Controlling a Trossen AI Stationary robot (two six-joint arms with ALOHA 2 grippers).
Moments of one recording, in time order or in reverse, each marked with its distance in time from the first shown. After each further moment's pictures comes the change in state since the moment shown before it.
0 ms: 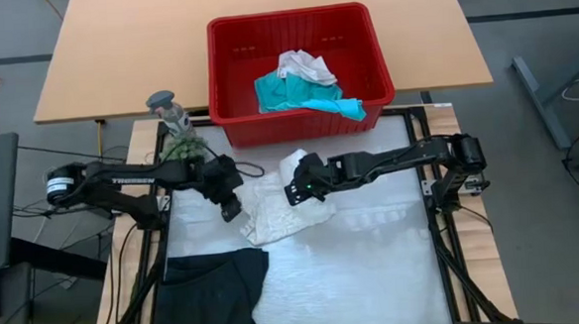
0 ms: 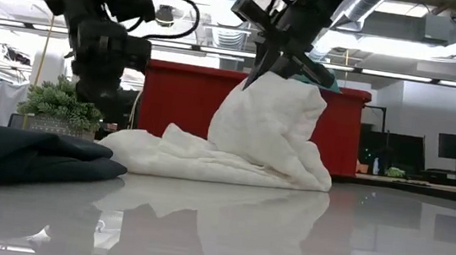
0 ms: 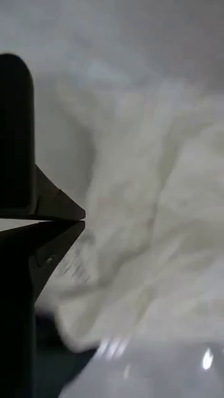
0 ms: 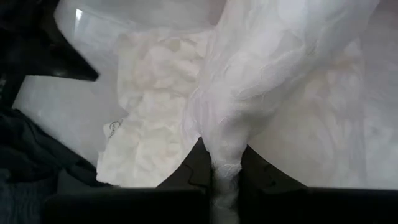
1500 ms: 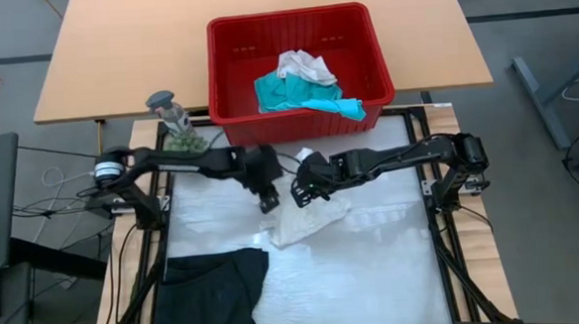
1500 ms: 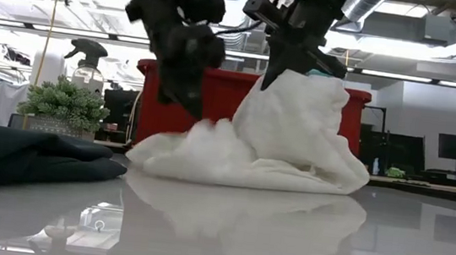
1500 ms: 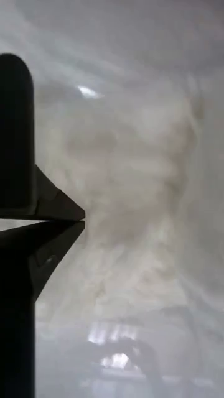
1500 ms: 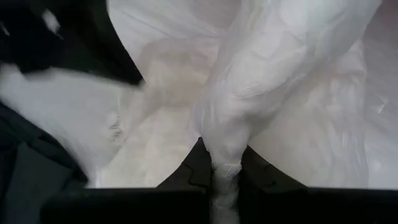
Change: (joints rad) left arm 0.016 0.395 0.451 -0.056 0.064 0.114; right arm 0.006 -0.019 0.047 -0.166 0.002 -0.102
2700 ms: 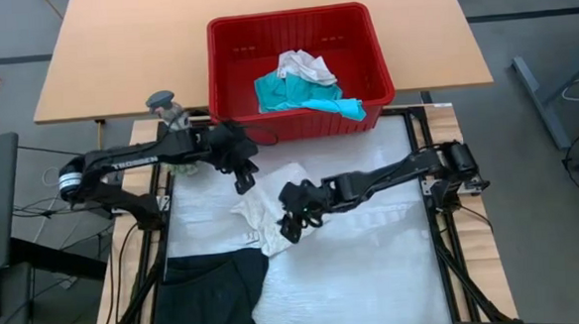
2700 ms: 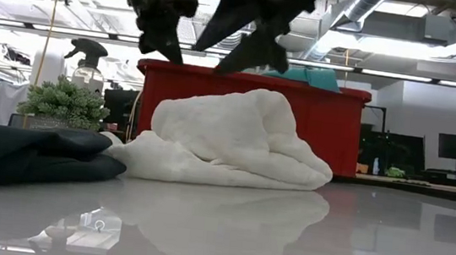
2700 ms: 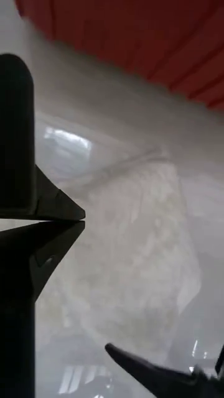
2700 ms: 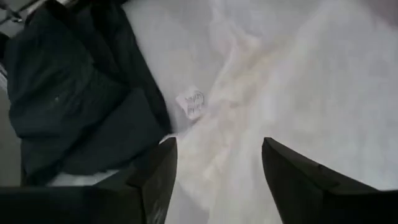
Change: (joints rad) left arm 0.096 -0.295 0.034 -0.198 -0.106 0.136; right arm 0.108 0.101 -0.001 0.423 -0.116 -0.430
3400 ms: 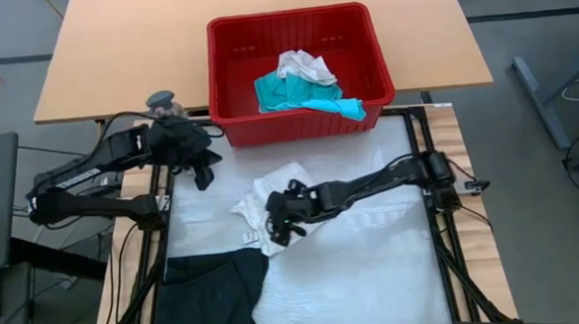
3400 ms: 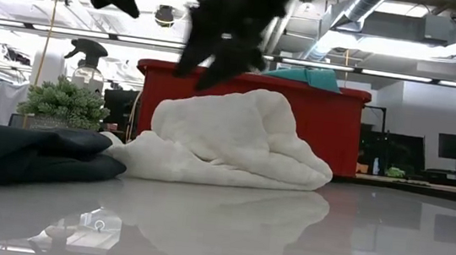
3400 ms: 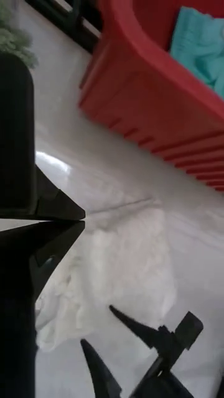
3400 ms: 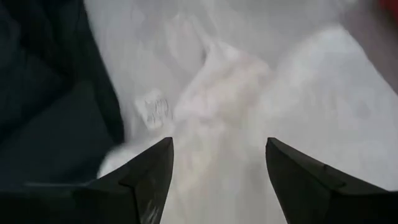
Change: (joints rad) left arm 0.024 -0.377 -0.001 -0.235 -0.141 -0.034; right arm 0.033 0.212 0.245 -0.211 0.202 -0.140
